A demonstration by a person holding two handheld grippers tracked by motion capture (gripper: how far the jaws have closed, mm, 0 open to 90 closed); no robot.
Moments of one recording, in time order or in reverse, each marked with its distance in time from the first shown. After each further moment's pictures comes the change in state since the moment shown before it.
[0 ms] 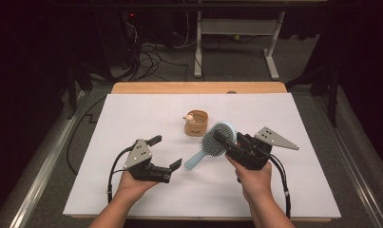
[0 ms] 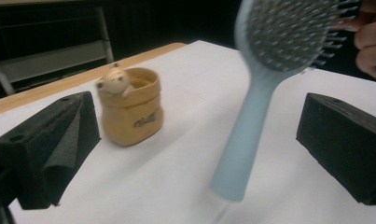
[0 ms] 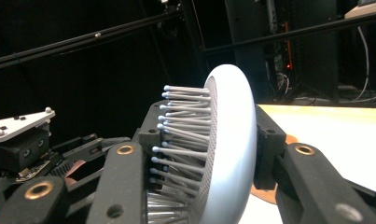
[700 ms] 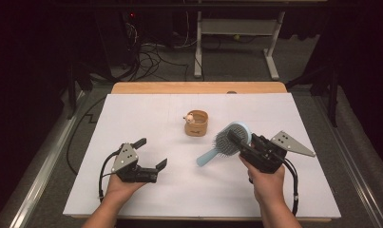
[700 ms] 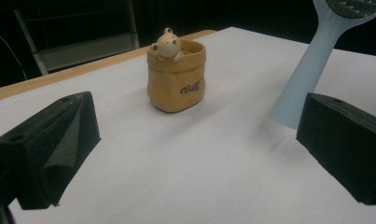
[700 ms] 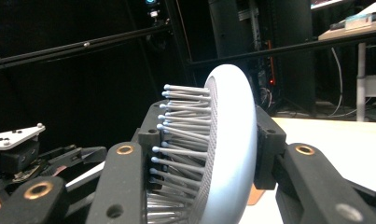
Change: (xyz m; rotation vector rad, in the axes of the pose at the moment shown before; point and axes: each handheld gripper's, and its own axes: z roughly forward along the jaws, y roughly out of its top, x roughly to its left) left arm 0.032 -0.006 -0.021 -0.033 0.070 0.024; right arm -0.019 0.000 -0.027 -0.057 -0.046 -0.040
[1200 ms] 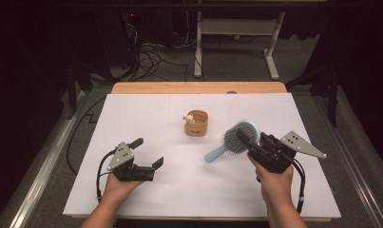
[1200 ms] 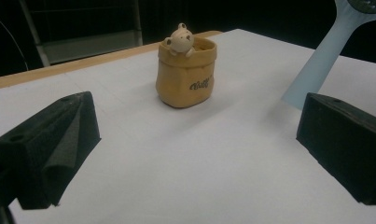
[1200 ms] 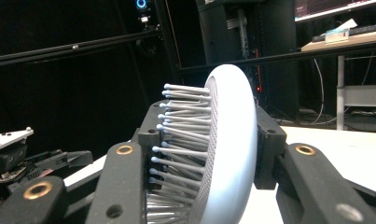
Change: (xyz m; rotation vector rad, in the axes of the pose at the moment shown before) left arm 0.011 0.002 -0.002 -0.005 0.025 -0.036; right arm -0.009 0.006 -0.013 -0.022 -0.043 -0.032
